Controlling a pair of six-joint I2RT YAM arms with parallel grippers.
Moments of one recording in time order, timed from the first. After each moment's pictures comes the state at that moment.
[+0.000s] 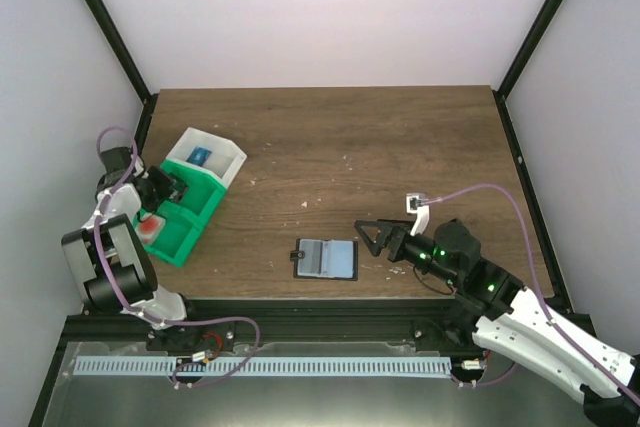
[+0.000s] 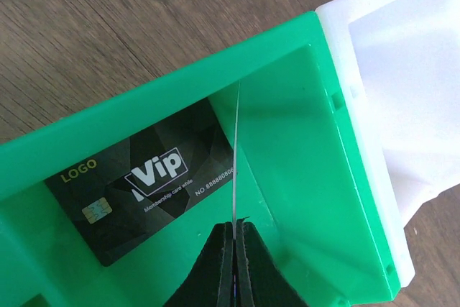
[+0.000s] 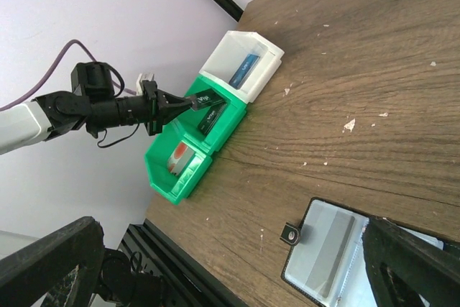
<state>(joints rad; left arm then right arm) 0.42 1.51 0.89 -0.37 0.35 -0.52 0.86 0.48 0.46 -0.21 -0.04 0.84</state>
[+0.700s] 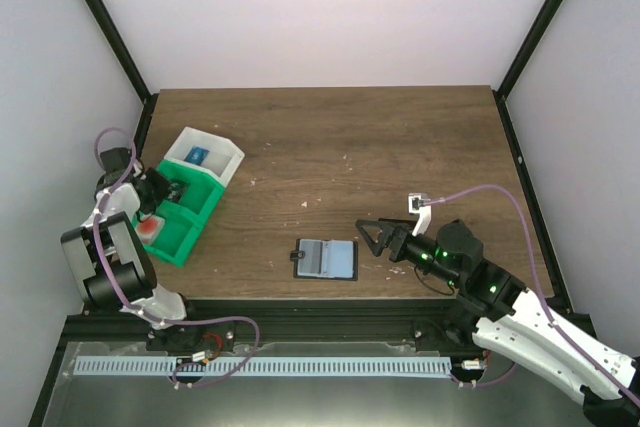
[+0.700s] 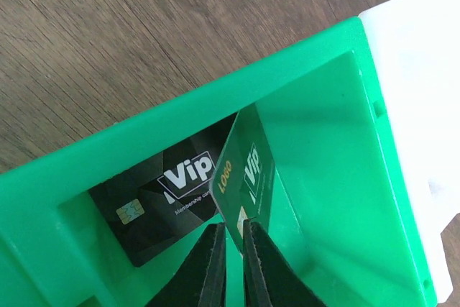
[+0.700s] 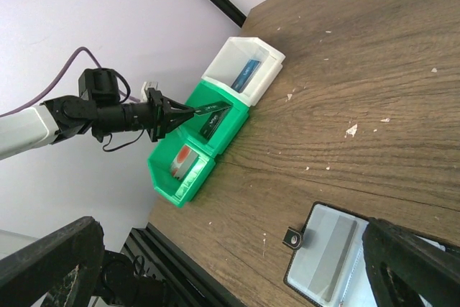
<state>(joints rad) 0.43 1.52 0.90 -0.38 0.28 -0.52 0.86 0.46 0.46 -0.21 -0.03 0.84</state>
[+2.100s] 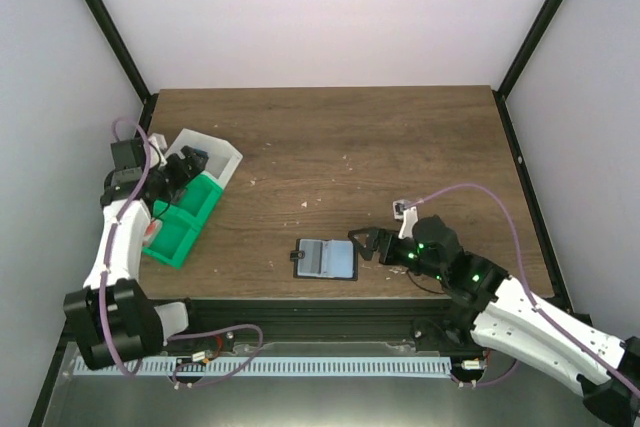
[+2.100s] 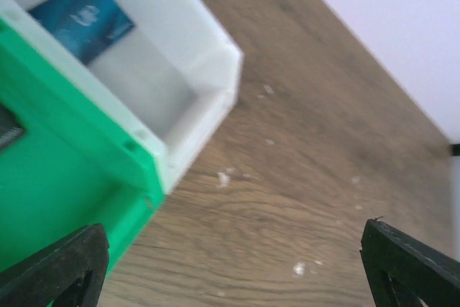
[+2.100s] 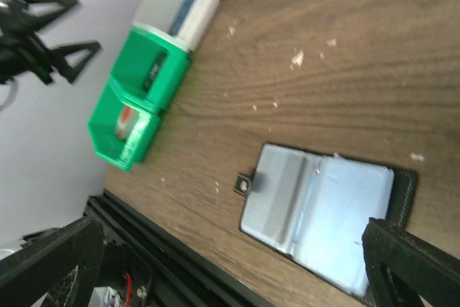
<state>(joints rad) 0.25 1.24 0.91 -0.47 0.46 -0.49 0.86 0.58 0.46 -0.29 -0.05 0.89</state>
